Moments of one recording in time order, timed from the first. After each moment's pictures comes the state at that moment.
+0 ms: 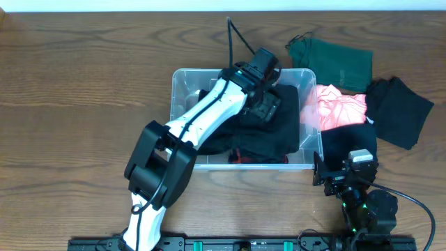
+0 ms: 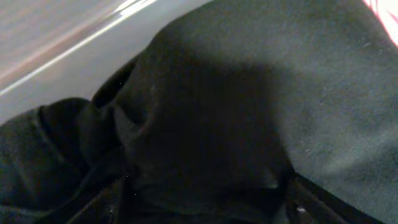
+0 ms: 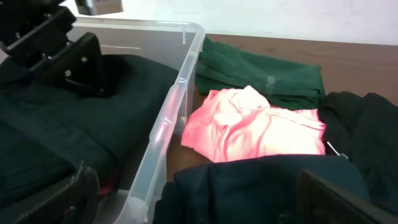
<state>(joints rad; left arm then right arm) -0.64 2.11 1.69 -0.80 0.13 -0.12 0.01 0.01 0.12 -0.40 -0.14 0.00</state>
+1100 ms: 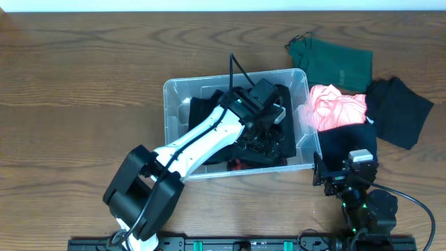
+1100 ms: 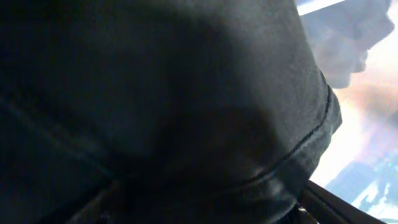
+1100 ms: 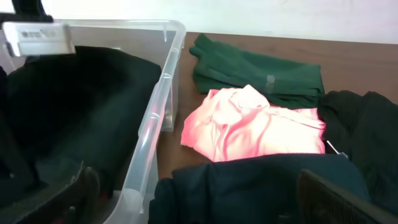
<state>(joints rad) -0.75 1.90 1.40 -0.83 0.36 -0.20 0.01 0.01 0.12 -0.40 -0.14 0.00</state>
